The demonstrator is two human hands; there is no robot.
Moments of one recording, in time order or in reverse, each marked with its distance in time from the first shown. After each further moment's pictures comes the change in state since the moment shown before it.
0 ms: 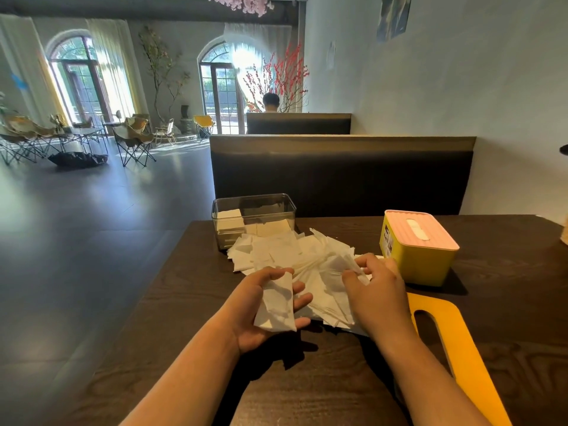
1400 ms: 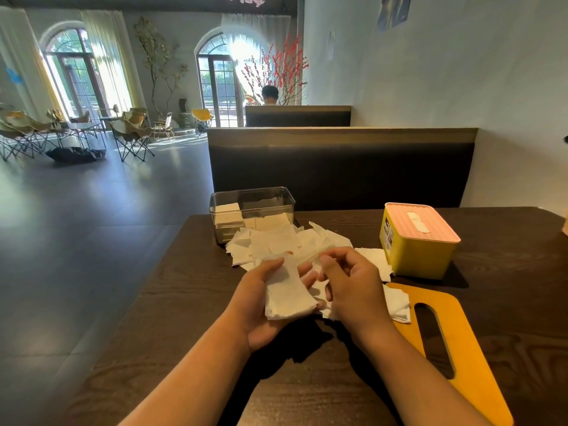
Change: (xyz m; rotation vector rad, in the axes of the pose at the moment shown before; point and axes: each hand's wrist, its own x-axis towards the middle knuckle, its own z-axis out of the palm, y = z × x) left_hand 0.003 -0.012 0.011 -0.185 -0.154 0.096; right_hand -0.015 -0.024 0.018 0.521 -0.150 0.044
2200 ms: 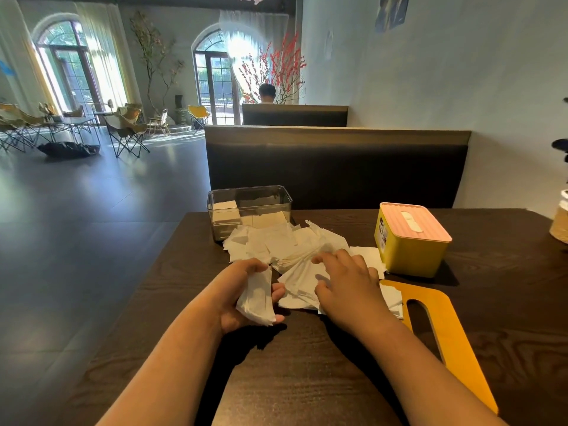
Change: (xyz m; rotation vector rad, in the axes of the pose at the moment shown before) left_hand 0.003 0.034 -0.027 0.316 0.295 -0.170; right_hand 0.015 0.007 -0.011 -1.100 -0.233 -0.198
